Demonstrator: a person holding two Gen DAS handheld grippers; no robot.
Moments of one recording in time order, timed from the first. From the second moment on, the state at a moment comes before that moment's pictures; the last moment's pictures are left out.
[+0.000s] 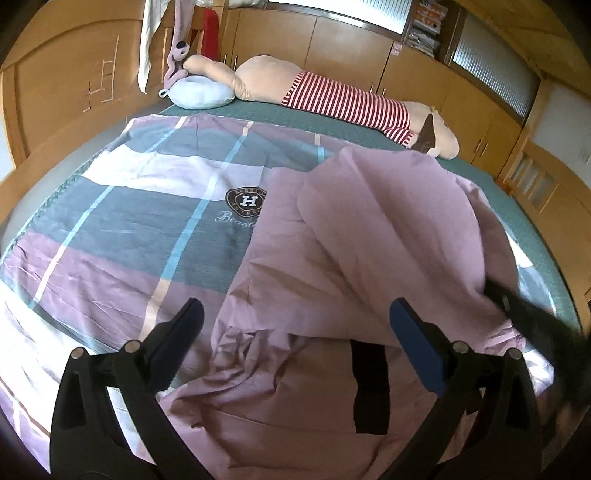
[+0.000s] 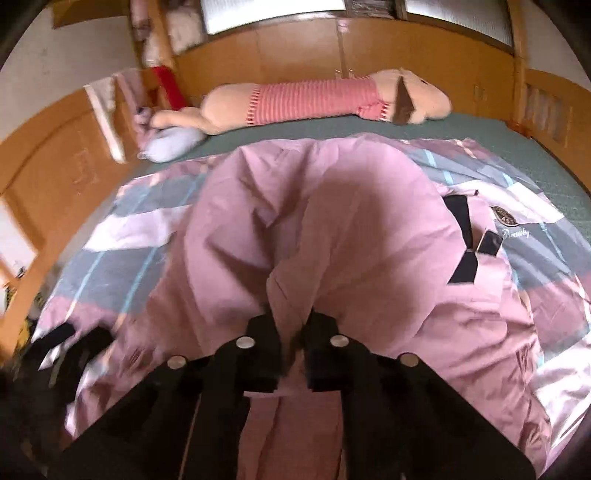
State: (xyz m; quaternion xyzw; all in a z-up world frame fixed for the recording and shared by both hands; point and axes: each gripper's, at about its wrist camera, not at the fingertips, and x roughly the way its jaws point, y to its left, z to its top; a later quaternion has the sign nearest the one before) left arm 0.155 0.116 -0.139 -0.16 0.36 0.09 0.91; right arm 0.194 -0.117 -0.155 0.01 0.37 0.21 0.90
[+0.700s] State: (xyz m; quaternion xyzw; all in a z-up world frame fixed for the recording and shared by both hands) left arm 0.183 0.024 -0.185 -0.08 0.43 -0.01 0.90; right arm 0.107 -0.160 -0.222 -0.01 0.42 0.22 0.88
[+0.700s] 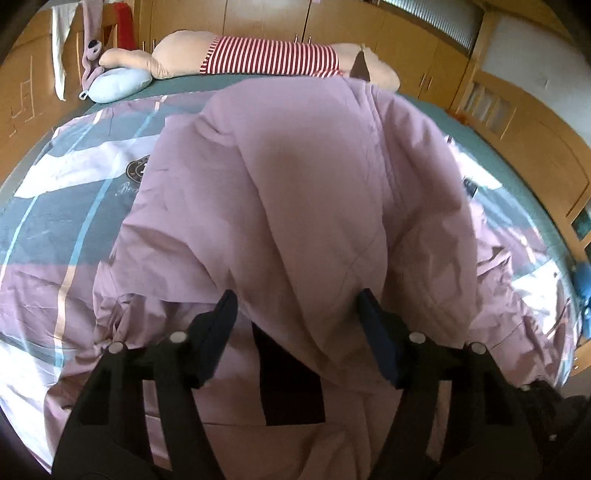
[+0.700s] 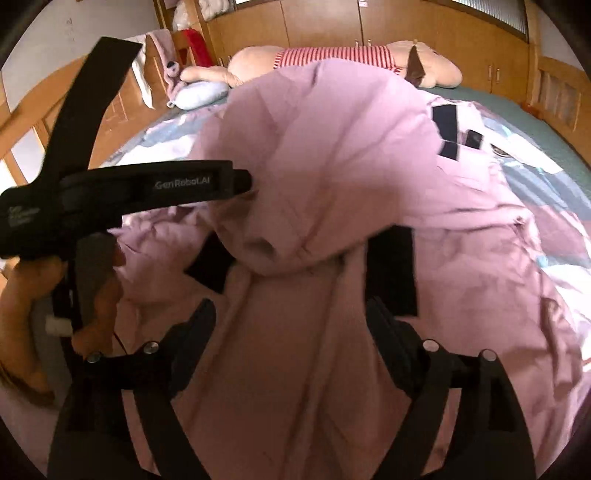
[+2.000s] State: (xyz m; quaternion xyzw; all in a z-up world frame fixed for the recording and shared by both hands) left arm 0.190 0.046 -0.216 -0.04 0.49 0.03 0.87; right arm 0.229 -0.166 -0.210 -0.02 0.40 0.12 0.91
